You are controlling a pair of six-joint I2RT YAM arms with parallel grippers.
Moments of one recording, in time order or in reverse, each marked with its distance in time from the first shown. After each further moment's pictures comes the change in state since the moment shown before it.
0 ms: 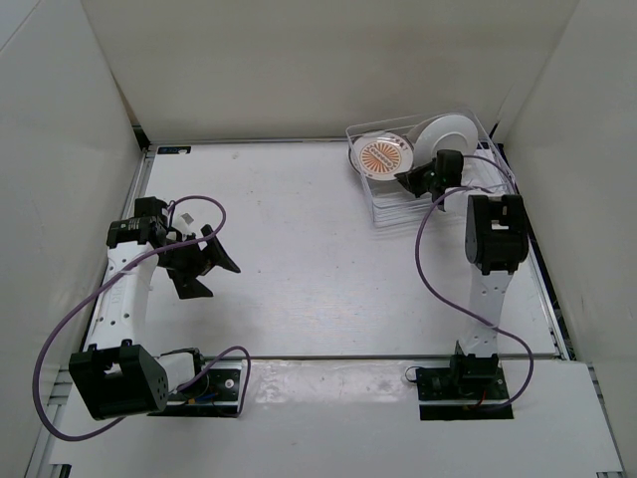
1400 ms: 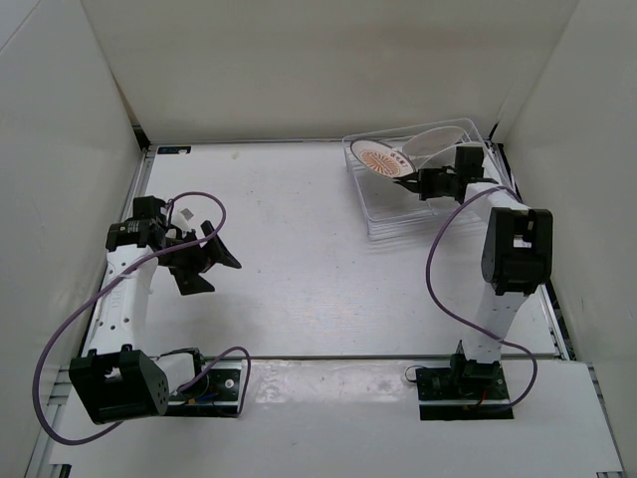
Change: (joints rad) left arm 0.000 -0.023 -0.007 0.056 0.027 0.000; right arm -0.059 -0.259 -0.066 -0.422 -0.395 0.347
